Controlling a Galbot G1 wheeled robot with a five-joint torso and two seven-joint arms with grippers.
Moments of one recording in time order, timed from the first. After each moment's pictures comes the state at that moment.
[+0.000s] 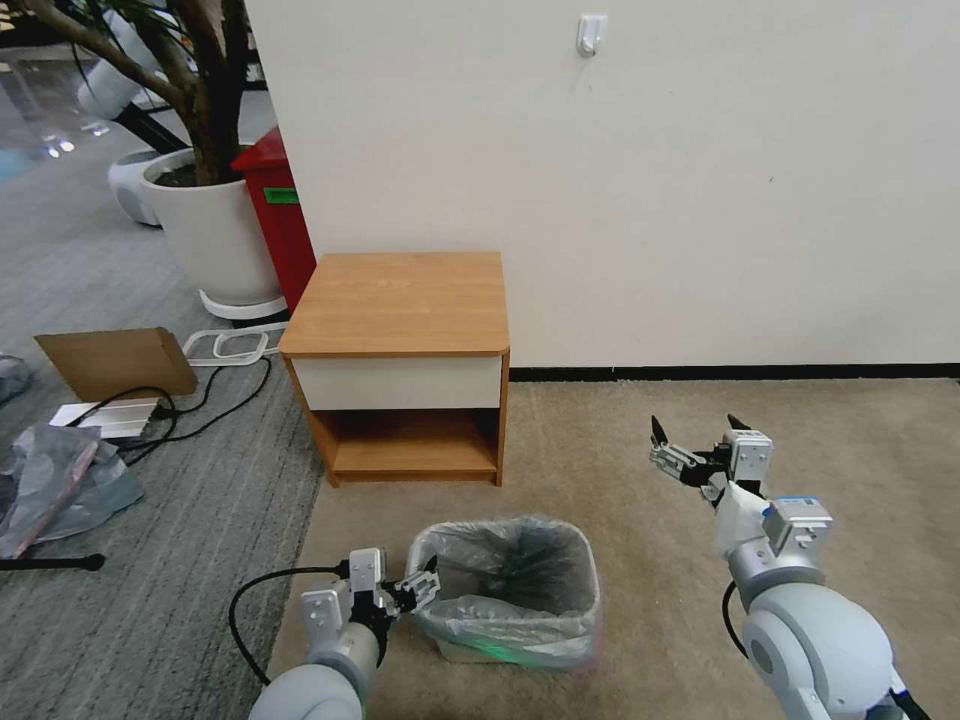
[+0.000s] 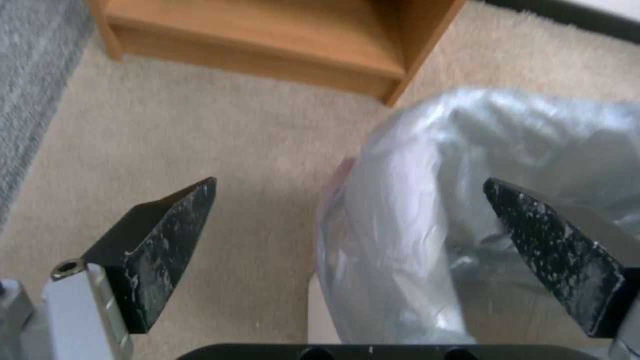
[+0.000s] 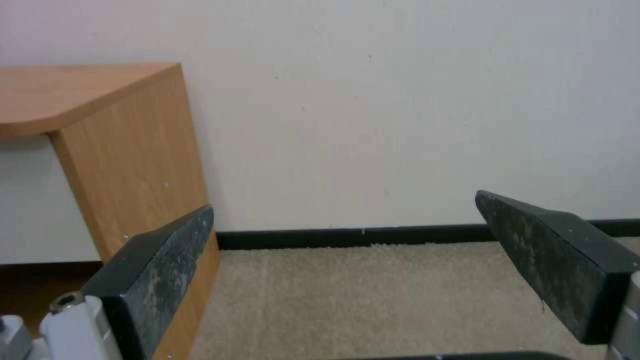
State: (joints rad) left arm 1.61 -1.11 -0.22 -2.20 -0.76 0.42 -0.51; right arm -1.52 1.23 0.53 2.22 0.30 -0.28 0.21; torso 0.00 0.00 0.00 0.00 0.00
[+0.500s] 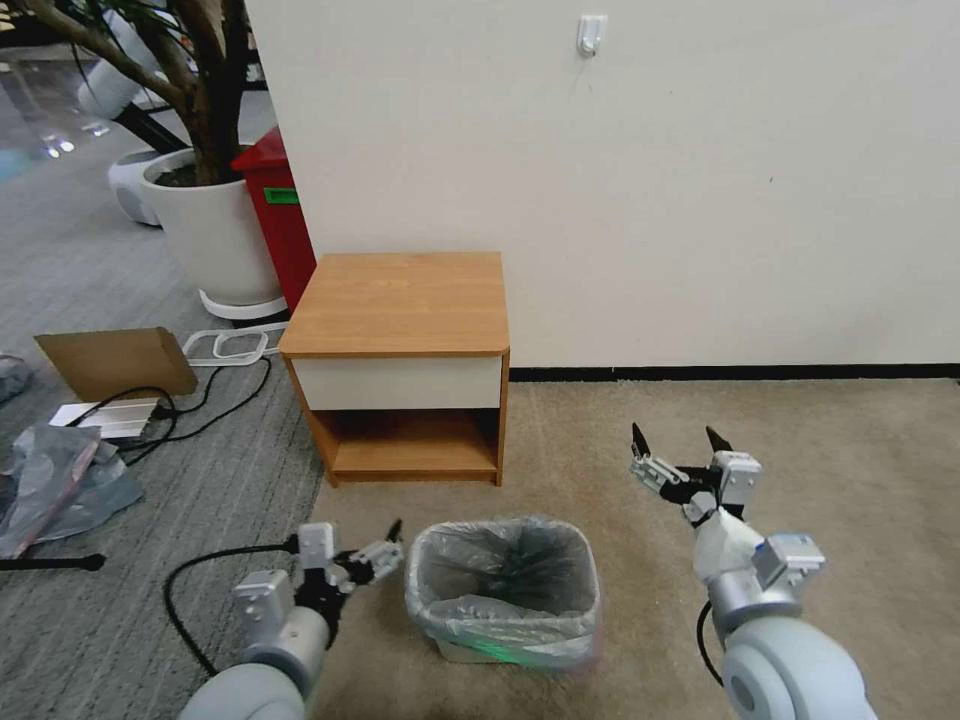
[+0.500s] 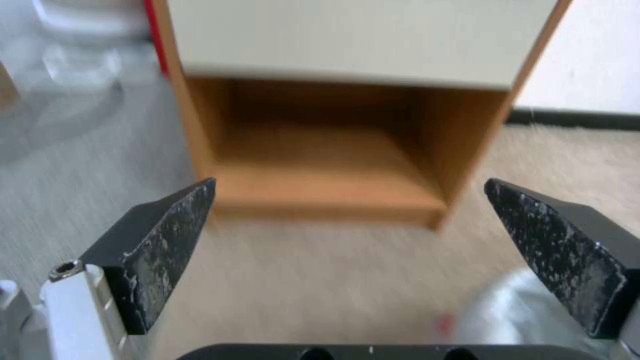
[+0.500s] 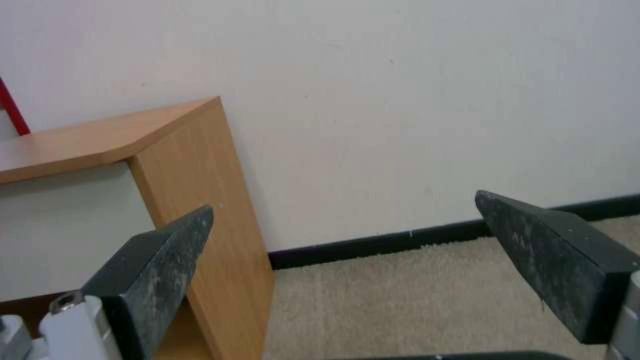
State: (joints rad) left arm 1.76 -1.07 -0.44 -2.27 -0.47 0.18 -0.31; right arm -1.65 1.30 0.48 2.19 0.33 -0.03 0.19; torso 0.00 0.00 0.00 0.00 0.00
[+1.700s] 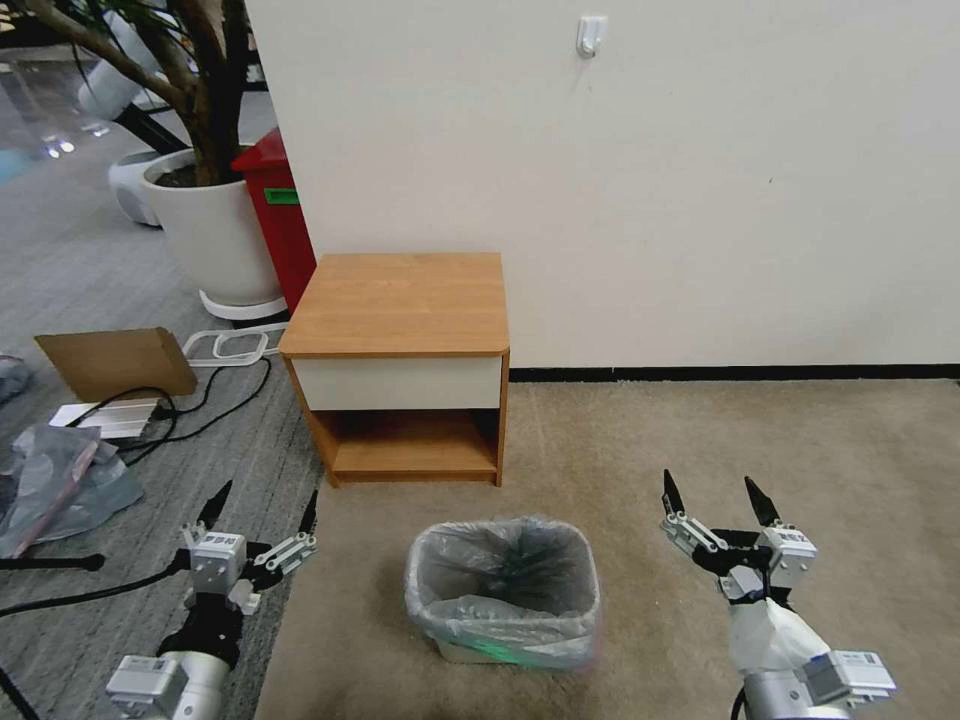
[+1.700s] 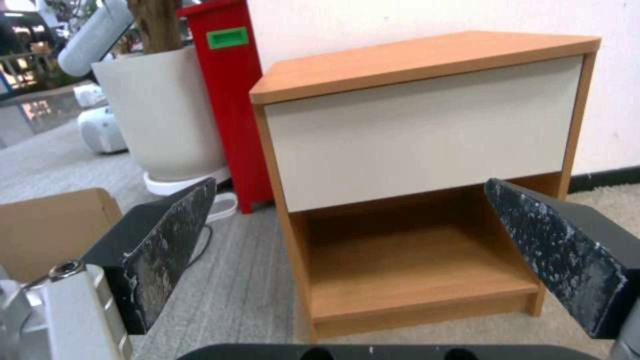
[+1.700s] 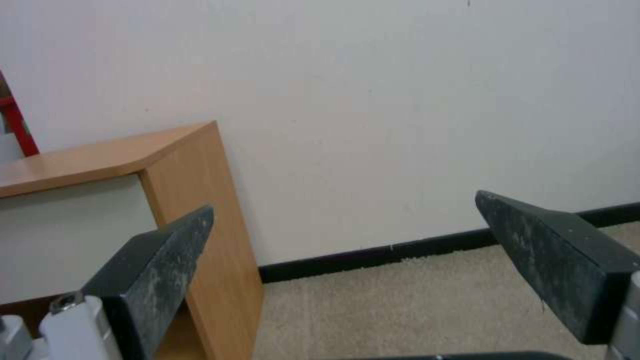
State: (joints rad) left arm 1.97 -1.20 -0.70 -2.29 -0.23 -0.12 -0.09; right arm -1.87 1.37 0.56 2.26 0.29 0.16 0.10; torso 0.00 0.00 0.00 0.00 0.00
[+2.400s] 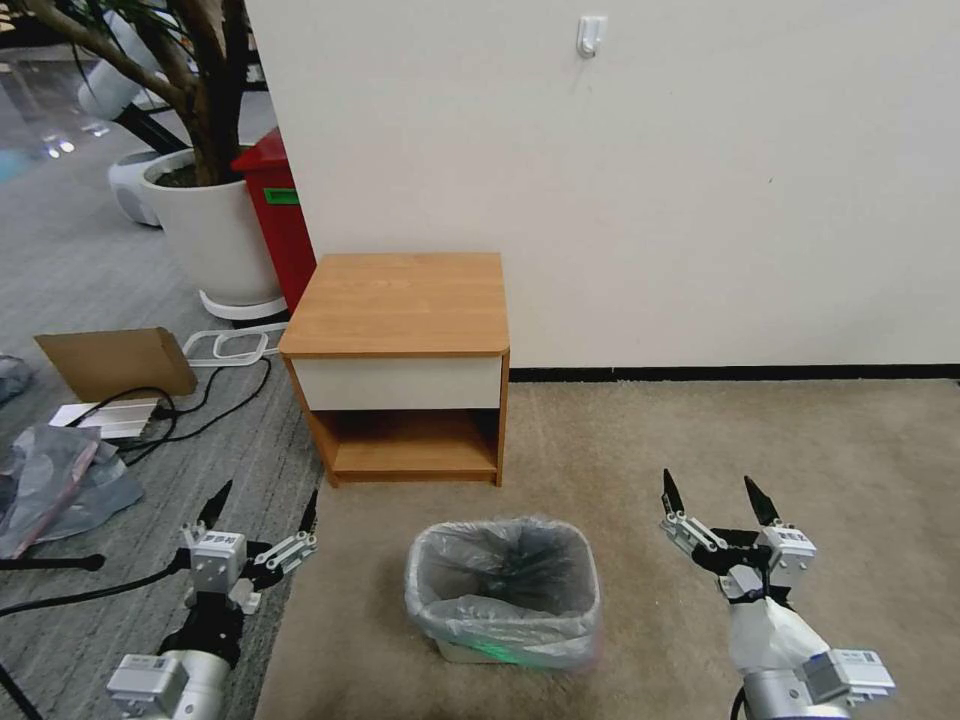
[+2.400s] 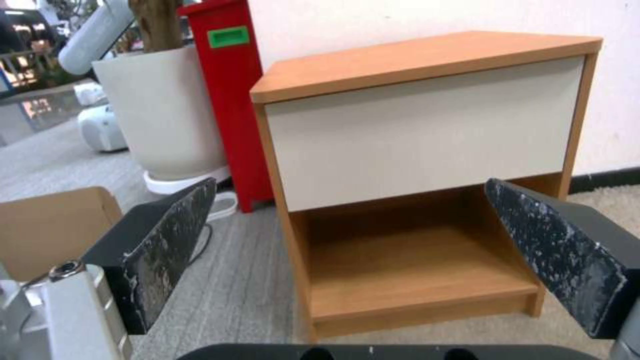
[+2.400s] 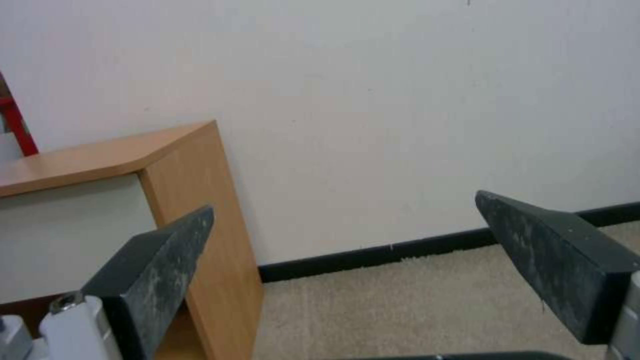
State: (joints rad) left arm 1.96 -1.20 -0.70 -2.29 -0.24 -0.11 -0.09; right arm -1.87 1.37 0.56 2.26 0.29 0.16 0.10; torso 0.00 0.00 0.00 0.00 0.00
